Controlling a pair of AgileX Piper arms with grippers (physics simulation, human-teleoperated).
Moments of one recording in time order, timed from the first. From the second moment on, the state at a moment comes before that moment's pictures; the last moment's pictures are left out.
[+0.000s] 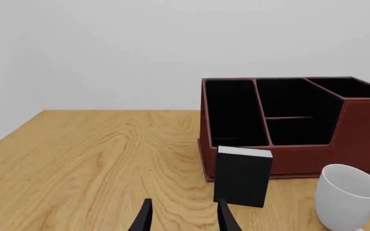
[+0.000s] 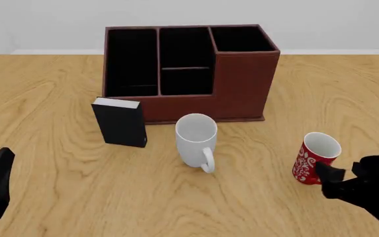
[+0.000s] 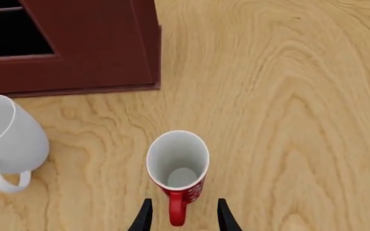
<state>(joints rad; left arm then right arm) 0.00 0.01 0.00 0.00 0.00 0.04 0.86 -0.06 -0.24 0.06</state>
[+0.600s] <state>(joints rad) 0.00 0.01 0.00 0.00 0.00 0.06 1.05 -0.02 -0.42 0.07</state>
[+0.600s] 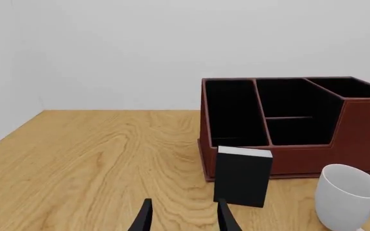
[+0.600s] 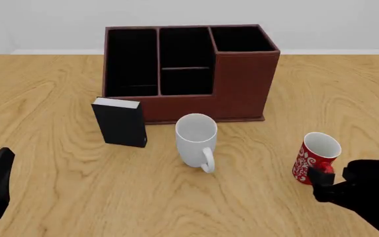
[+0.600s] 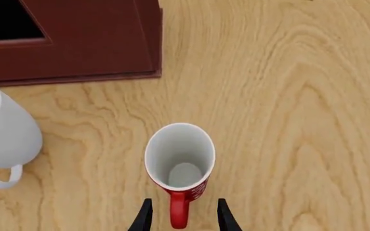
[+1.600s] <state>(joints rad) 0.00 0.01 0.00 0.00 0.00 0.02 0.85 -0.16 -0.19 -0.05</state>
